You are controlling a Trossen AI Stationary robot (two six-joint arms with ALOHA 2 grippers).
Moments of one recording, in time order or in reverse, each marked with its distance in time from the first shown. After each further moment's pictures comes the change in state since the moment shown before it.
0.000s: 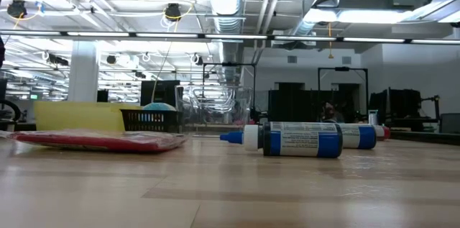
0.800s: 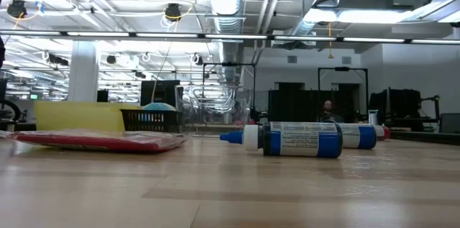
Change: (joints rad) left arm 0.011 0.001 0.000 0.004 -0.010 -0.011; right arm -0.071 0.076 0.000 0.086 -0.285 0.013
